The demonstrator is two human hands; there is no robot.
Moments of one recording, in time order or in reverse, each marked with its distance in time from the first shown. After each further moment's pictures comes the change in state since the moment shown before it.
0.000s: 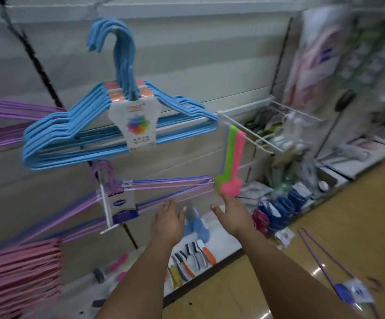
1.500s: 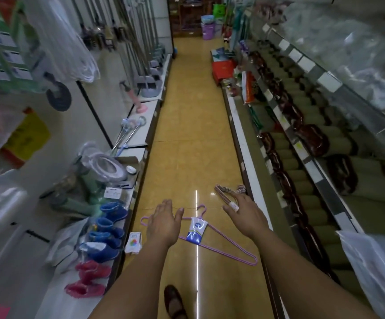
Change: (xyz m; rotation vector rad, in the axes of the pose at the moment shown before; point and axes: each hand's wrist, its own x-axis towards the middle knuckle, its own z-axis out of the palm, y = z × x) left_hand -0.072 0.540 0.376 0.226 -0.523 0.881; right_hand -0.243 0.525 -0.247 0.186 0.576 0.941
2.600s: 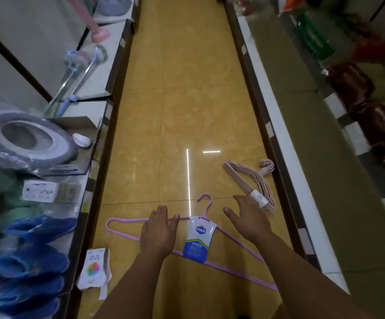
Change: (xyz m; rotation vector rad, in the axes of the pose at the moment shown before) left_hand 0.379 -0.155 0.314 0.051 -0.254 -0.097; right_hand 0.372 0.183 0.316 -0.133 -0.222 0.239
